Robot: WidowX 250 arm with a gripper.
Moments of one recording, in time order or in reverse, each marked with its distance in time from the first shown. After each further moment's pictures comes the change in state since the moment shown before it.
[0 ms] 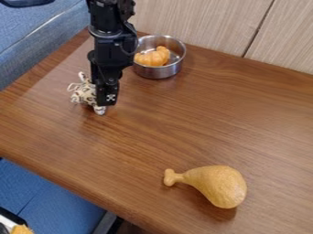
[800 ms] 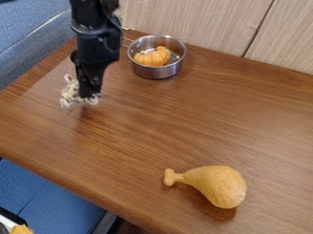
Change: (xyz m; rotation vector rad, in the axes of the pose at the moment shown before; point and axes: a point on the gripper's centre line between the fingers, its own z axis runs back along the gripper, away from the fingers) arm -0.021 -0.004 0.011 0.075 0.020 0.059
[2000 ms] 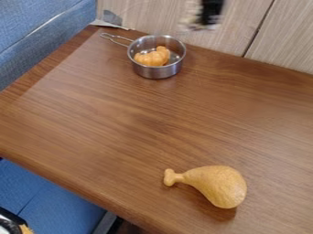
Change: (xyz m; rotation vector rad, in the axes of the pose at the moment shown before) arm 0.140 0.026 0.098 0.122 -0.289 -0.258
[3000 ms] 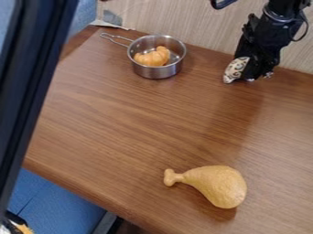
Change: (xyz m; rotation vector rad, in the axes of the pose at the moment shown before) arm 0.088 -0.040 -0.113 -0.122 0.227 0.085
